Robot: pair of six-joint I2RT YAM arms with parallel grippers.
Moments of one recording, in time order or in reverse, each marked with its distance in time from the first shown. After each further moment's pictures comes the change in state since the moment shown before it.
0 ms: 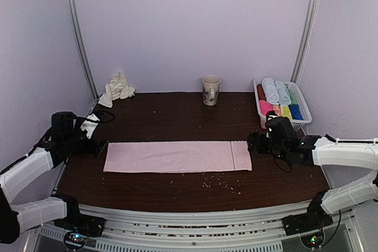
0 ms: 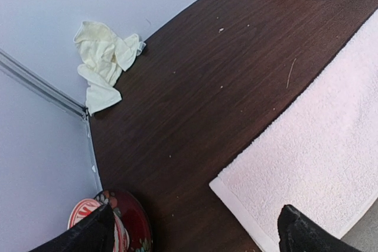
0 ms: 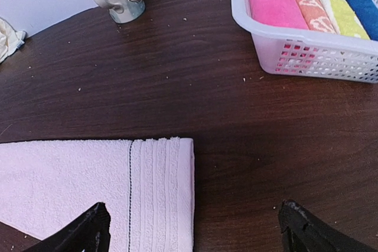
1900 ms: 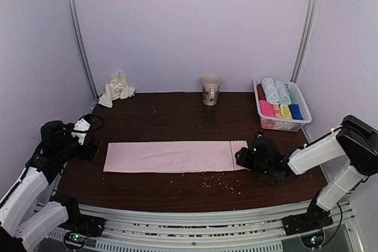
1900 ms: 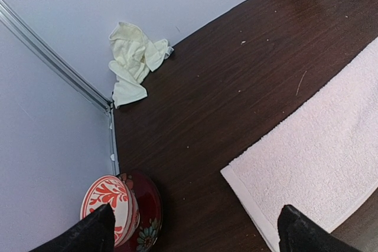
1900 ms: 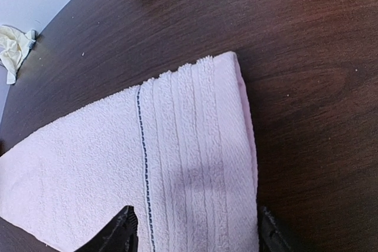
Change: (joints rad) left arm 0.019 -0.305 -0.109 -0.082 -0.051 -0.074; right arm 0.066 0.356 -0.151 0.469 -0.161 0.342
